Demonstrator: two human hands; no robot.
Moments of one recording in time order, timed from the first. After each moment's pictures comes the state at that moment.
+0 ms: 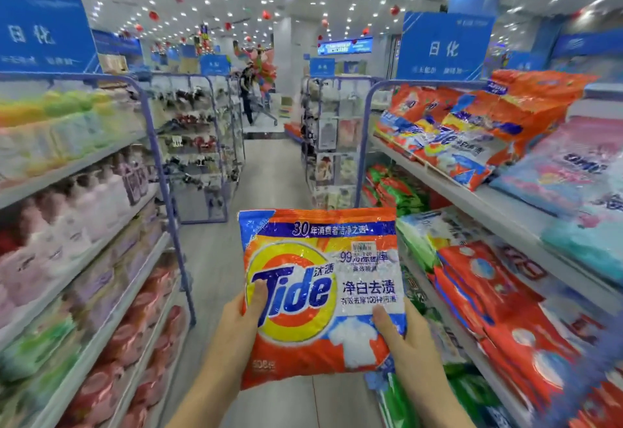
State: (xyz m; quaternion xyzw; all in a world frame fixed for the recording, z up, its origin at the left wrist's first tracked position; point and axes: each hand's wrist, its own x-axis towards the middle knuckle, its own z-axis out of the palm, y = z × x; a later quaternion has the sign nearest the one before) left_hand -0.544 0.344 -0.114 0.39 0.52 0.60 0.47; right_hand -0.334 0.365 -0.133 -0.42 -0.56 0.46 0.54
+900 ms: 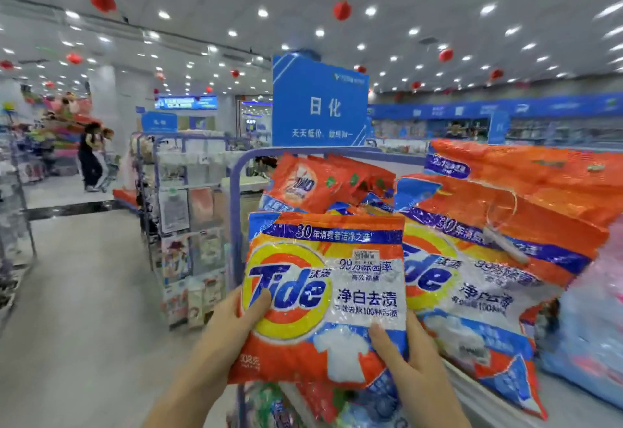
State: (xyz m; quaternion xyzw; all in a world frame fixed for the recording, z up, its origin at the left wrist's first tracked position) left_hand -0.443 0.981 -0.056 0.56 0.32 0.49 0.58; right_hand -0.256 0.846 -0.056 -0.54 -0.49 0.23 0.64
